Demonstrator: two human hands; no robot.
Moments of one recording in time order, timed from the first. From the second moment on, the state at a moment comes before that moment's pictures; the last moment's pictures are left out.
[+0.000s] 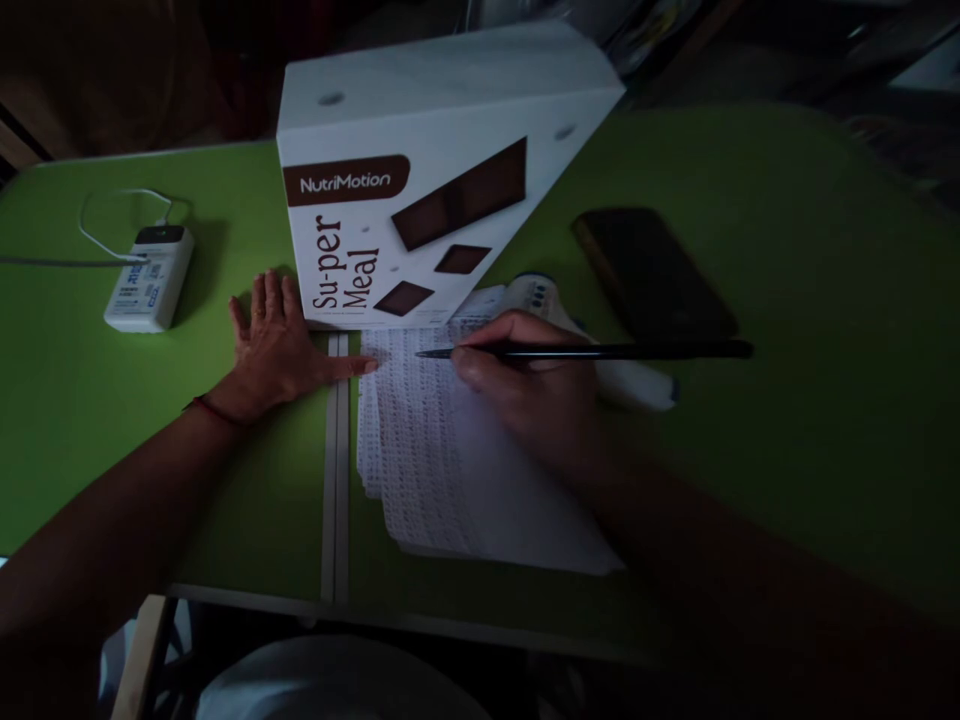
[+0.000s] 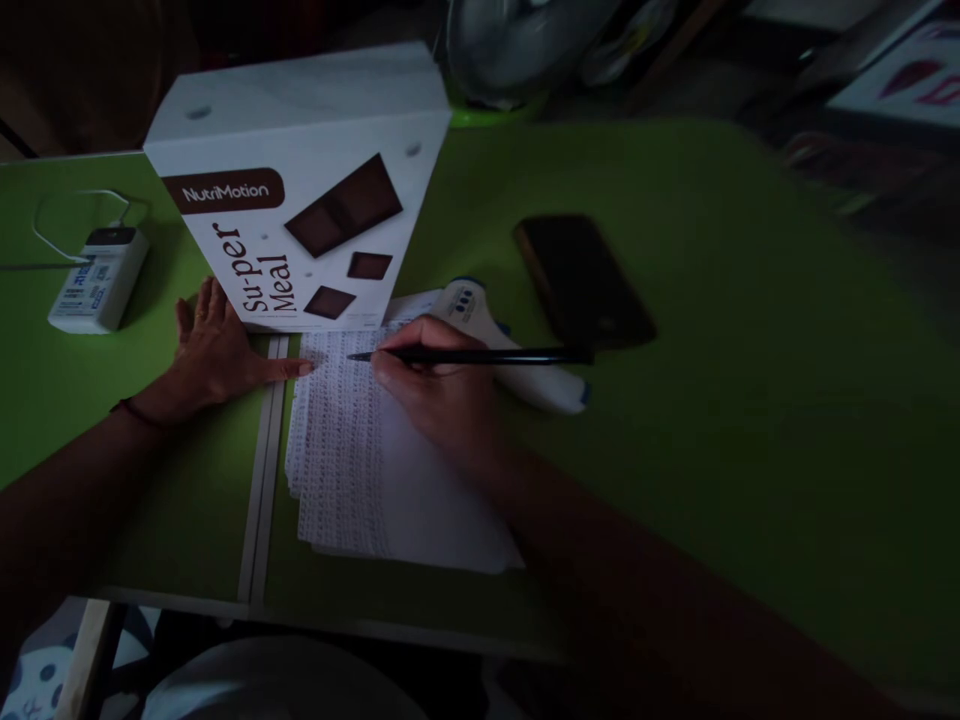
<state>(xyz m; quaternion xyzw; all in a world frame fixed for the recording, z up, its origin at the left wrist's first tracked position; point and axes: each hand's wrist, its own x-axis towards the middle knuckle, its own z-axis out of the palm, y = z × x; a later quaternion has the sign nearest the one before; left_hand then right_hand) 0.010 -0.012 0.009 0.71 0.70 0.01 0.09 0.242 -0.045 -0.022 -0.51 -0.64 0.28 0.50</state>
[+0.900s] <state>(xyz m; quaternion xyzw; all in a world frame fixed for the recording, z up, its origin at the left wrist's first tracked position) 0.006 -0.012 0.002 0.72 0.69 0.04 0.11 0.235 -0.050 -0.025 -0.51 -0.69 0.22 0.47</state>
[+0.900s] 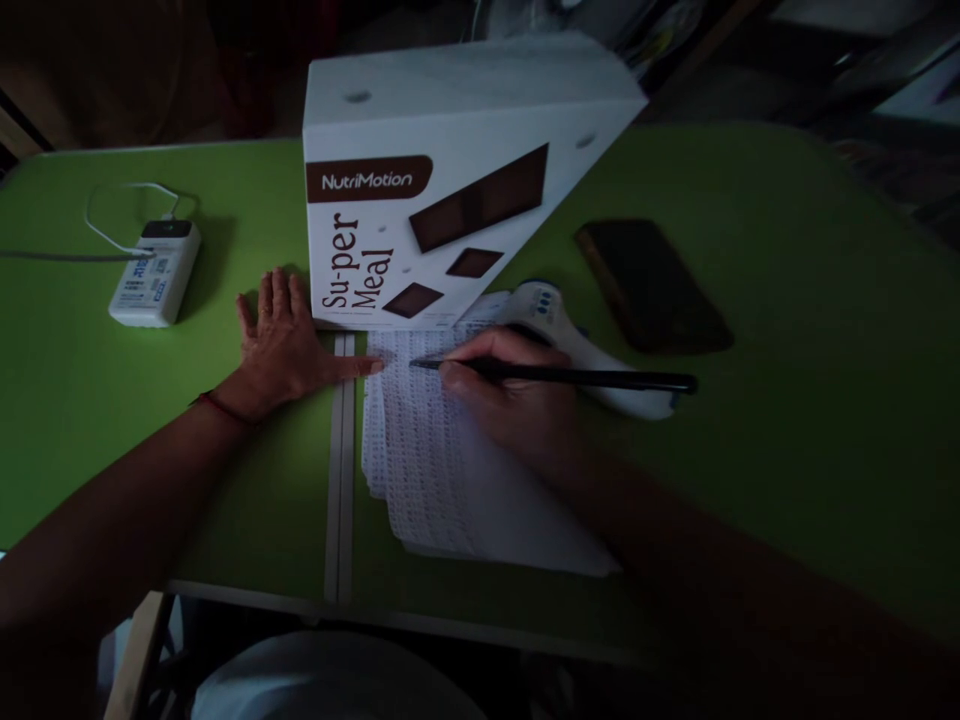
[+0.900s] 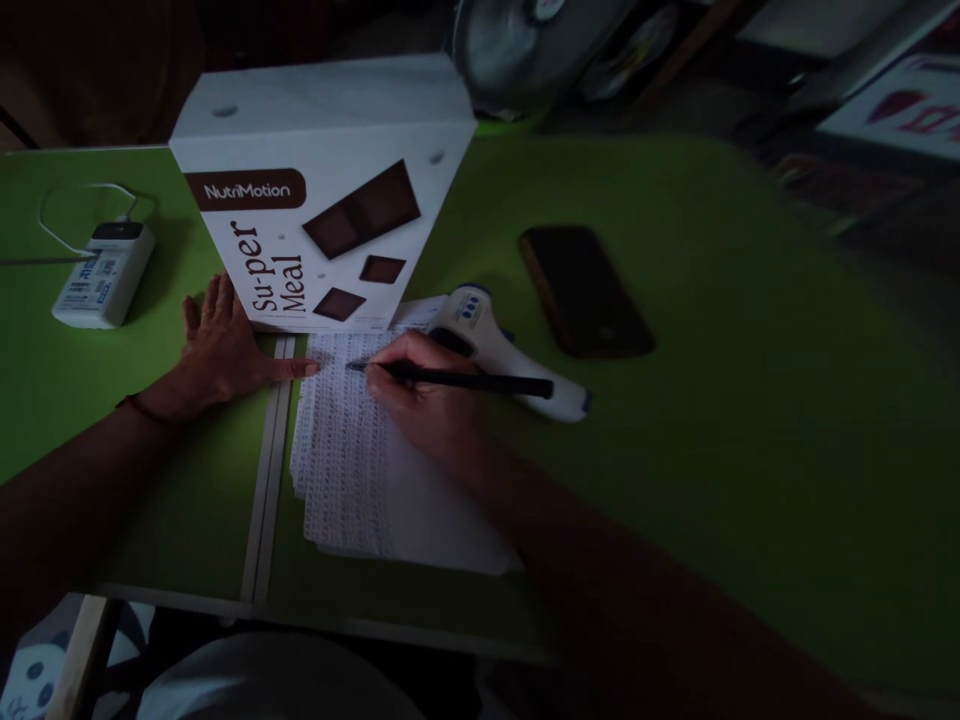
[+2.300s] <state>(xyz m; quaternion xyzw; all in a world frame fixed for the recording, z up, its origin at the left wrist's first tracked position) 0.005 -0.012 0.003 0.72 0.68 0.05 0.11 0.237 -0.049 -0.028 -0.51 -0.67 0.22 0.50</state>
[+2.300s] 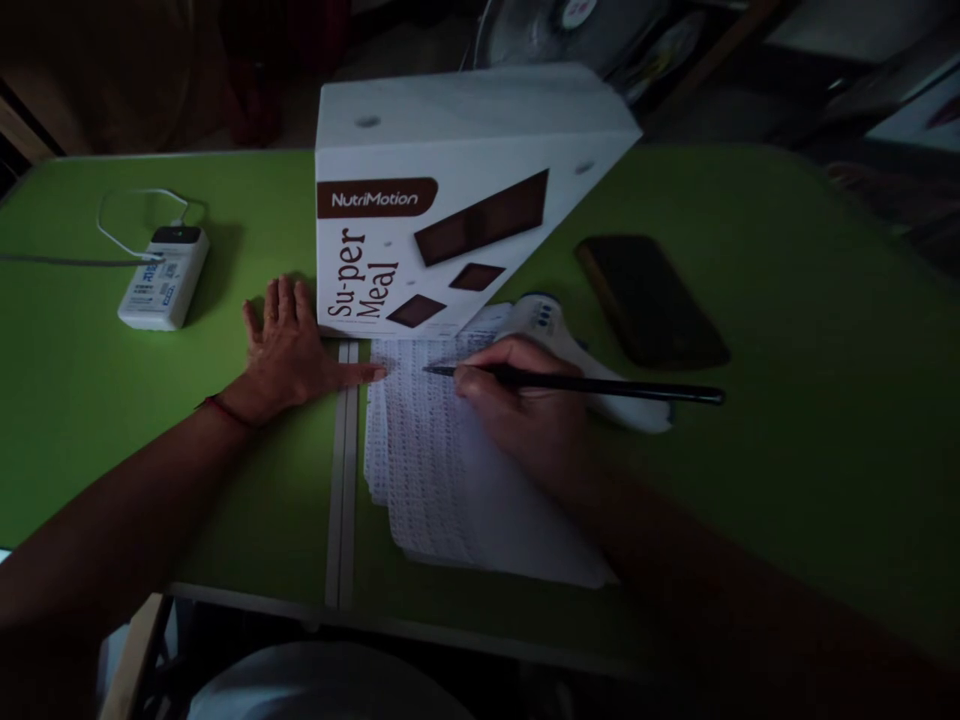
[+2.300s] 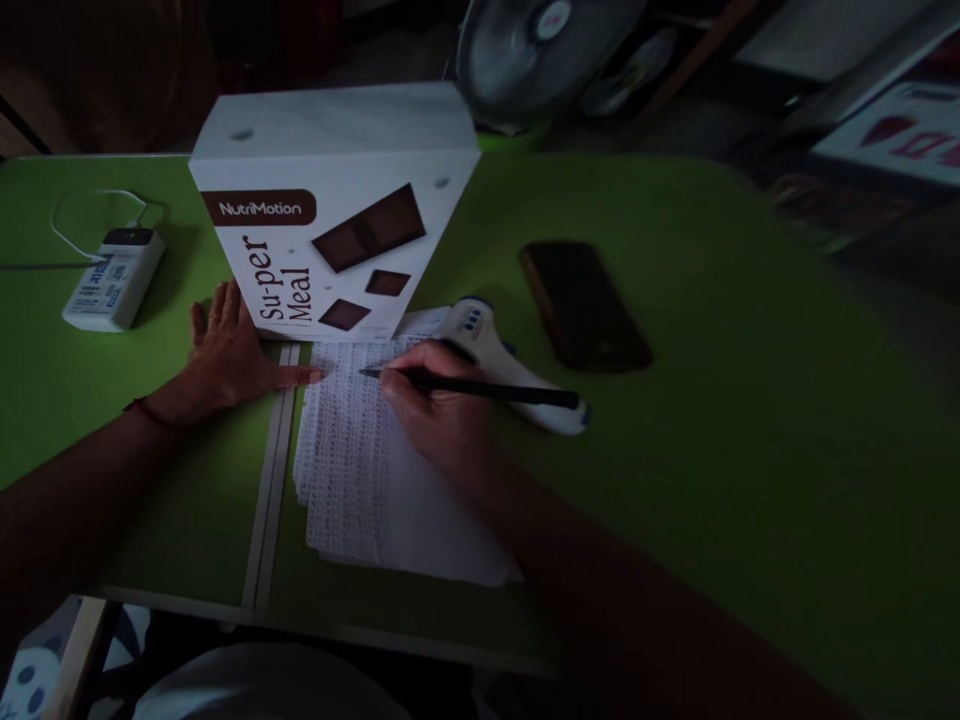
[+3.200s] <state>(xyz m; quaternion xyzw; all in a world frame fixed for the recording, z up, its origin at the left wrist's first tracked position) 0.008 -0.013 0.006 0.71 0.69 0.02 0.11 0.239 -0.047 -0.034 -0.50 -0.69 0.18 0.50</state>
